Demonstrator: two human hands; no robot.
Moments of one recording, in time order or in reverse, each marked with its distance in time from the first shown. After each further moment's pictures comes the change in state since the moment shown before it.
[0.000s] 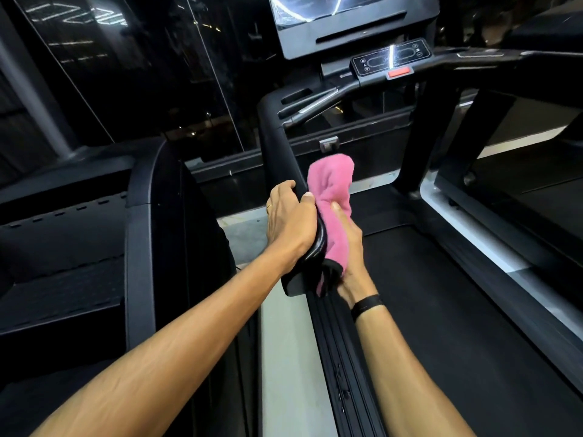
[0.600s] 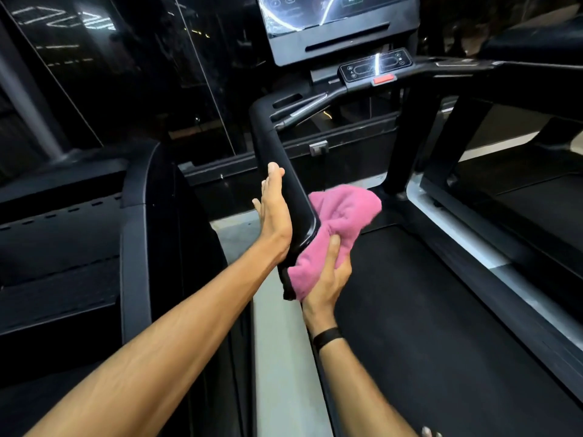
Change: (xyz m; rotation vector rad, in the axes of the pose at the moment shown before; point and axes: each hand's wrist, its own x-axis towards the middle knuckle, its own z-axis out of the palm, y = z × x) left_hand -0.003 -0.014 -0.004 -0.606 -0.009 0.016; right_hand -0.075 0.035 0.024 0.069 0.380 -0.295
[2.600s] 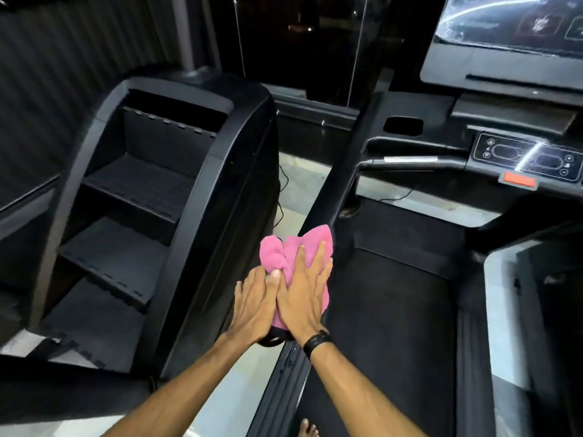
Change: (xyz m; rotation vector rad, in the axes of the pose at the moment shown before) left_hand -0.021 0.040 0.006 0.640 0.331 -0.508; right_hand 0.113 -0.084 0.084 -1.266 -1.224 -0.041
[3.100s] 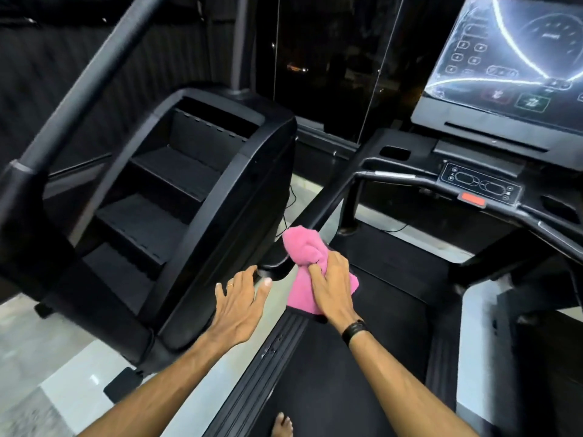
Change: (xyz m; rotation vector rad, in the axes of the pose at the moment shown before) left_hand -0.184 -0.004 -0.011 0.195 0.118 0.037; right_hand -0.125 0.039 -0.097 0.113 0.058 -0.251
